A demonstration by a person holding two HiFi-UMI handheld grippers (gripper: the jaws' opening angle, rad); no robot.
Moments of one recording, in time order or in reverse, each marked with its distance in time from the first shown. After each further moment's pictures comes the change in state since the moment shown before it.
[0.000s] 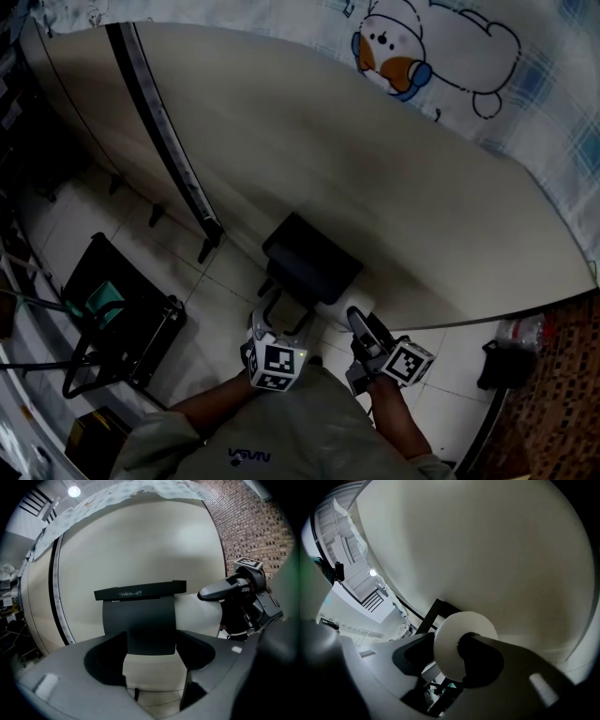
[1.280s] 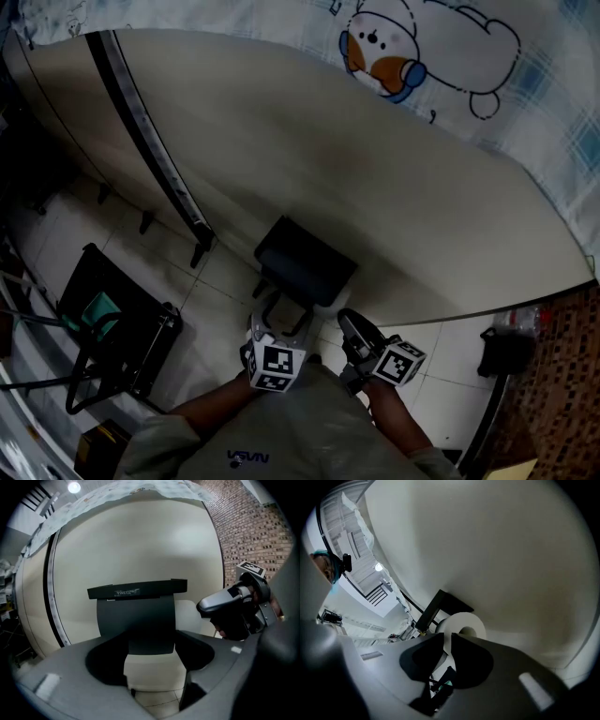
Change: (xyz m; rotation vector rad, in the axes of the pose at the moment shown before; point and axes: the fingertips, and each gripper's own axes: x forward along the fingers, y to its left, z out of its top) left arm 0.008 -0.003 -0.001 -0.003 -0.005 -0.055; right arm 0.005 -0.001 -0.021 -0.053 0.020 0.017
